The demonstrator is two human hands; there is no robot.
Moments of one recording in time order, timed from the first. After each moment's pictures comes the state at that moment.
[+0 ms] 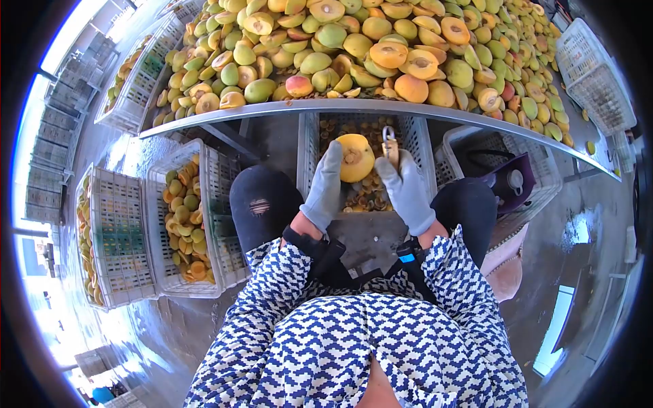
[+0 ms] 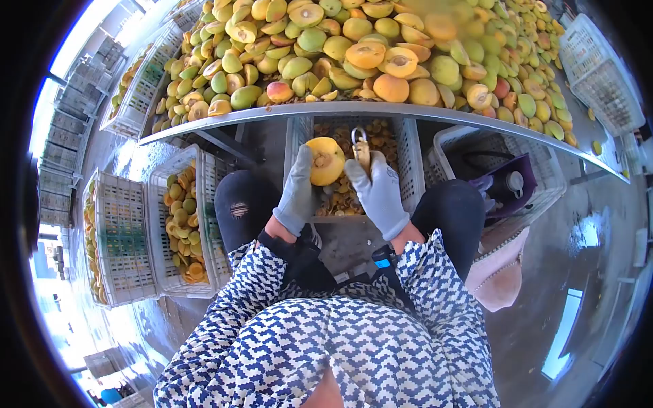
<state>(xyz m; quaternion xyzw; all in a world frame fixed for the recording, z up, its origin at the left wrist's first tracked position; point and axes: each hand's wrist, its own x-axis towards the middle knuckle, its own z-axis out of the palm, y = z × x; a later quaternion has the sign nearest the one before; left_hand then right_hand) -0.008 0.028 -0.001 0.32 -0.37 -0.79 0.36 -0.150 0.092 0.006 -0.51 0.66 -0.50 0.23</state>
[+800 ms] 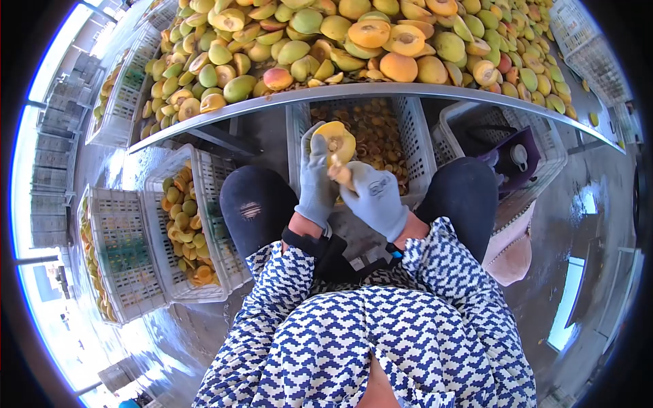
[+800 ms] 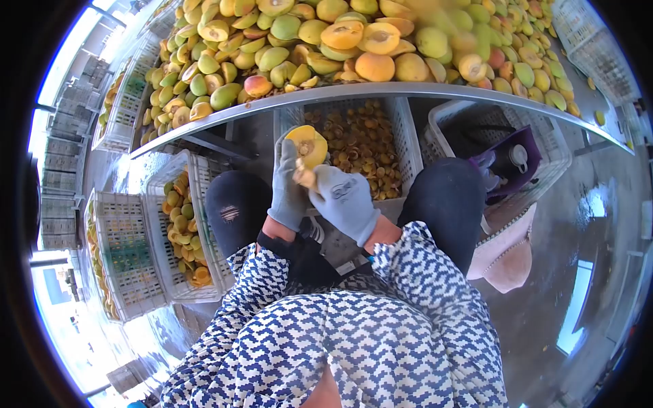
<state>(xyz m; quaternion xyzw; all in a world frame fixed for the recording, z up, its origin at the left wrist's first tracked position) -0.018 0.023 -0.022 0.31 -0.33 -0.74 0.49 -0.118 0.097 -0.009 -0.67 0.61 -0.41 0.06</state>
